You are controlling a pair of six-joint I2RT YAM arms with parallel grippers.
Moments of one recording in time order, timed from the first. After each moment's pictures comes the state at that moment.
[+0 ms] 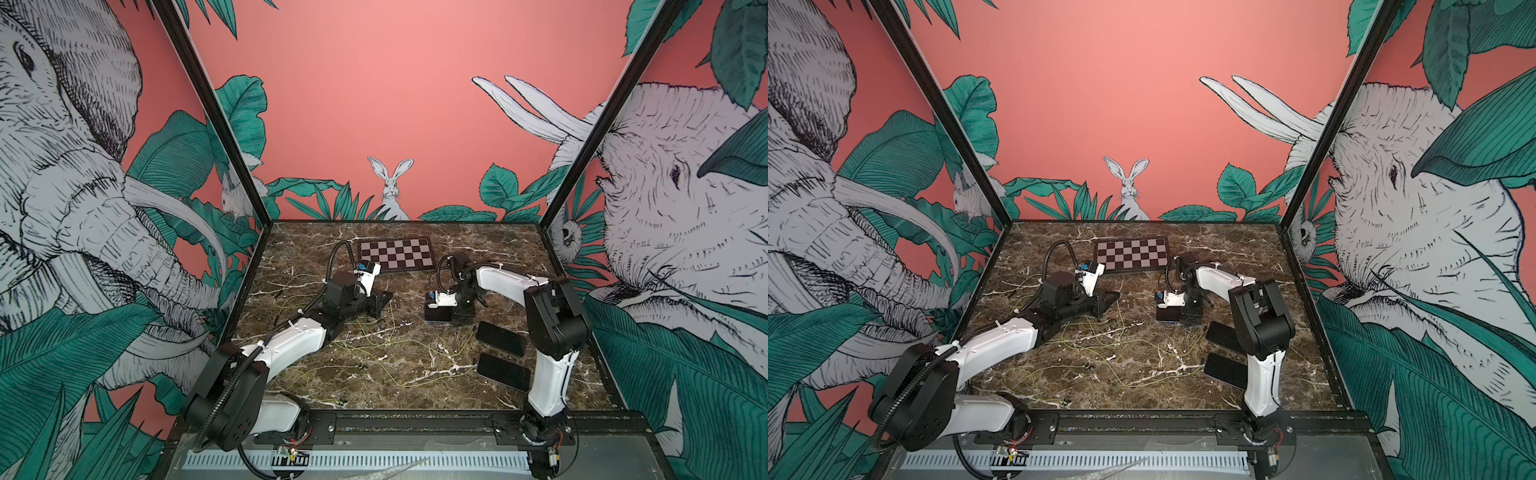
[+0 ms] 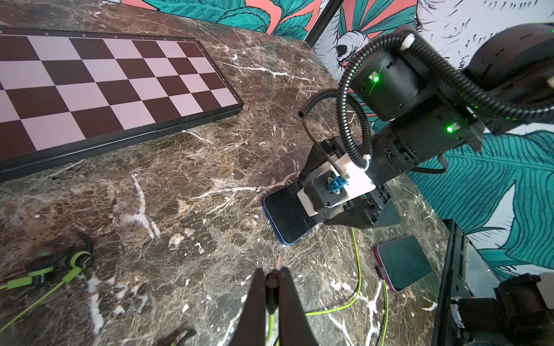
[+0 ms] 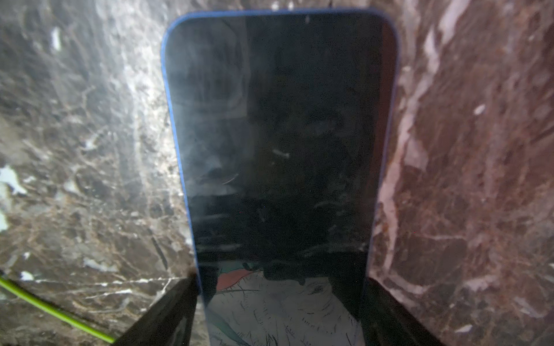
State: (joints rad) left arm -0.52 1.33 0.63 0.23 0.44 -0.36; right arm 0.41 1.94 1.30 -0.87 -0.08 -1.12
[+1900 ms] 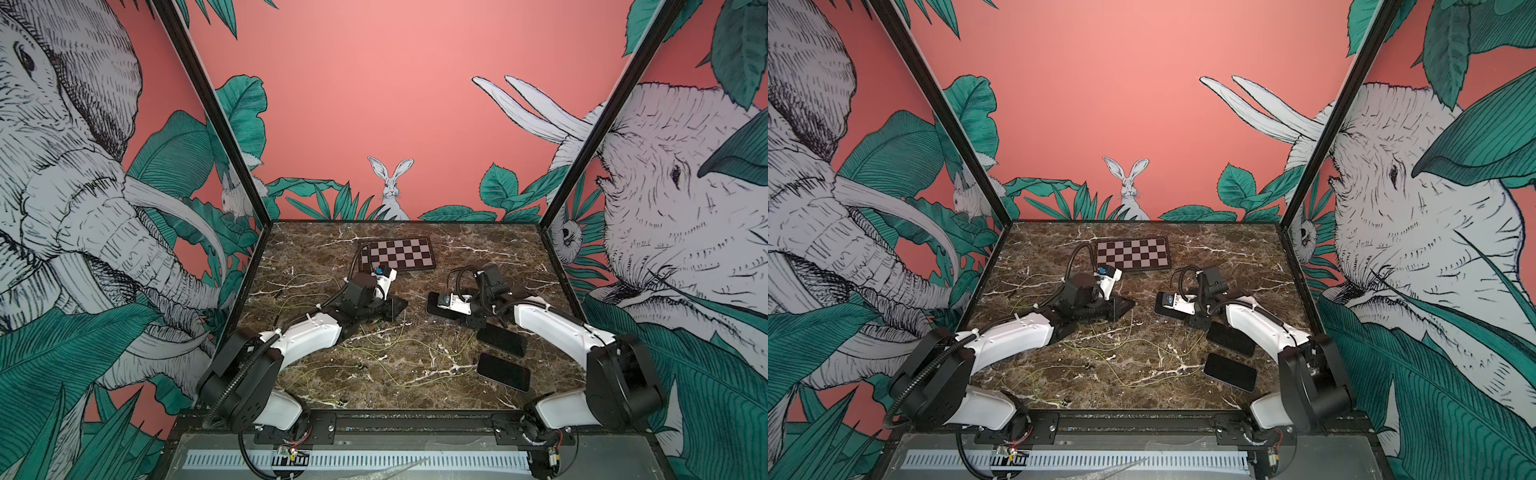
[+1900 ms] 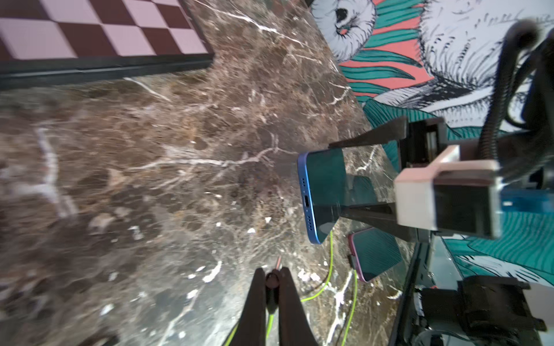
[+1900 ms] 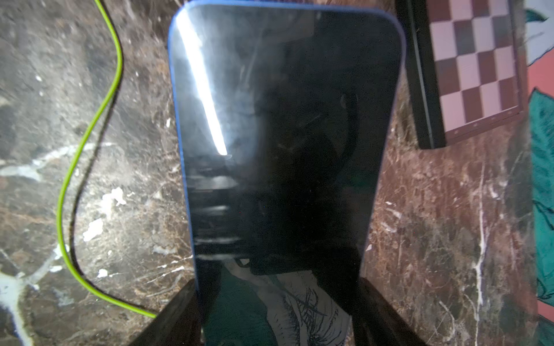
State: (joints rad) left arm -0.67 1.44 0.72 0.20 0.40 -0.52; right arm 0.41 1.40 0.86 -0.47 -0.22 -1.04
